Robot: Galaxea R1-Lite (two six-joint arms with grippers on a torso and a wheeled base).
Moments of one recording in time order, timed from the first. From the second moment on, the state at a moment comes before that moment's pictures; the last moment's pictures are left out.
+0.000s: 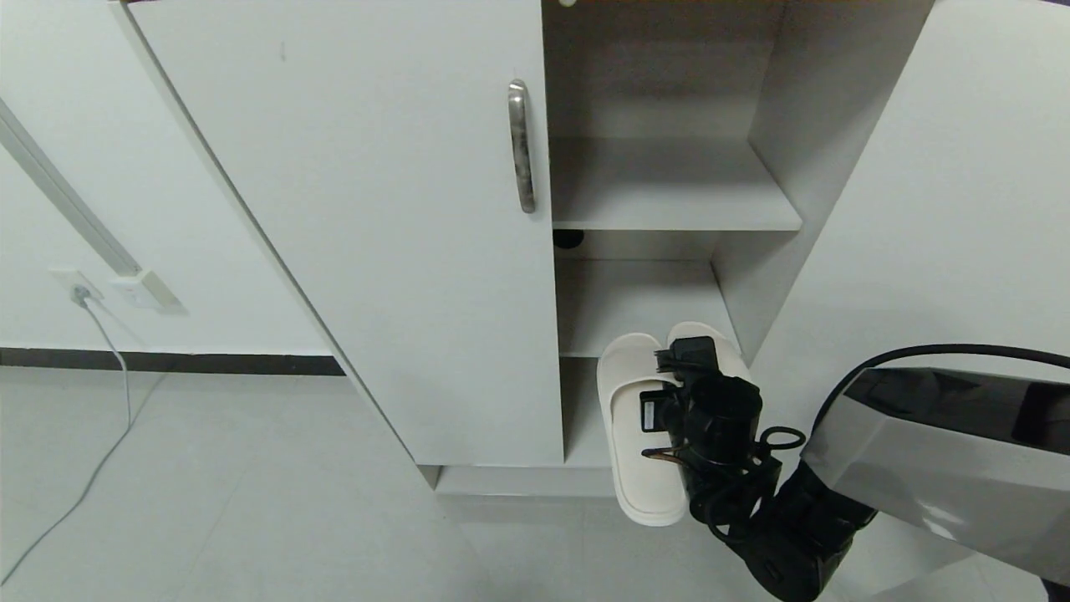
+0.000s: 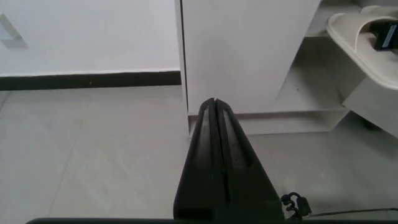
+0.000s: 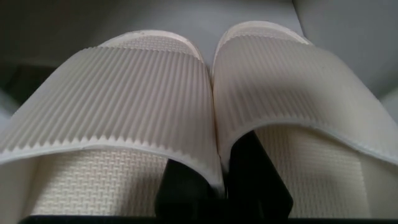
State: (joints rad) left arm 0.00 0.00 0.00 0.00 -0.03 0.02; right arm 0.71 2.28 -0.89 -1.41 -0.70 -0.05
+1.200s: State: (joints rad) left arm 0.00 0.00 0.00 0.00 -0.02 0.02; right arm 0.59 2.46 -1.37 -1.12 -0.63 -0.04
